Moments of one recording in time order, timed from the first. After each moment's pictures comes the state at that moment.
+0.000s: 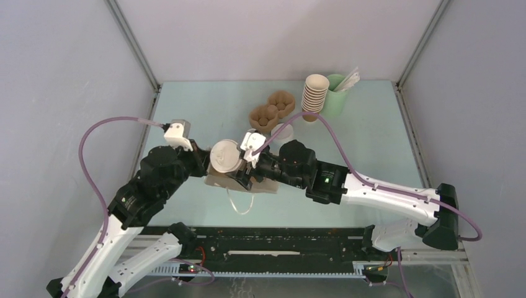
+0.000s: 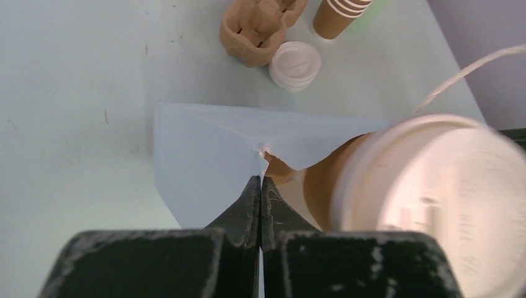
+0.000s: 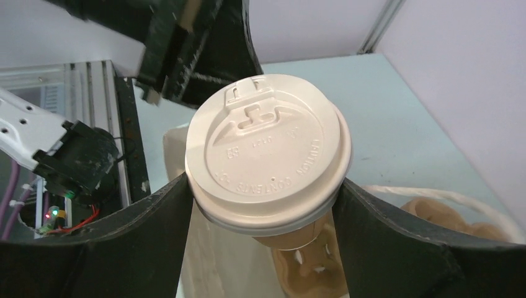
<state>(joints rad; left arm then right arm) -0.63 0.66 1.03 -0.74 -0.24 -0.42 1.22 1.33 1.20 0.03 0.04 -0.19</state>
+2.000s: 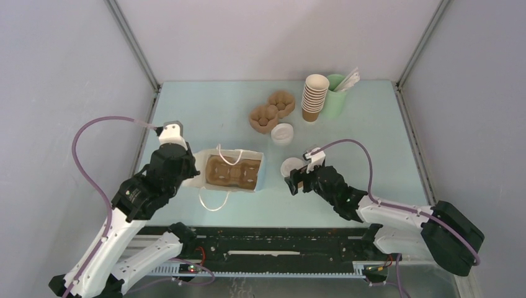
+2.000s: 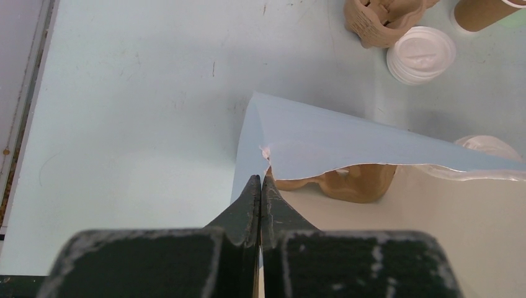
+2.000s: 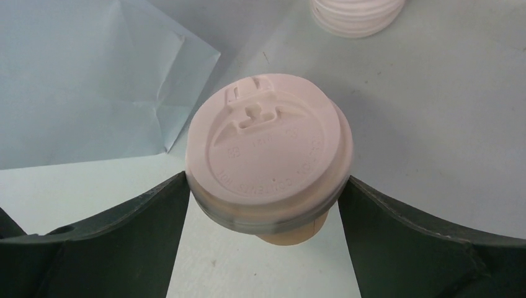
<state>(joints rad) -0.59 0.71 1.06 -0.95 -0.51 -0.47 0.86 1.13 0.37 0.41 0.20 0.24</state>
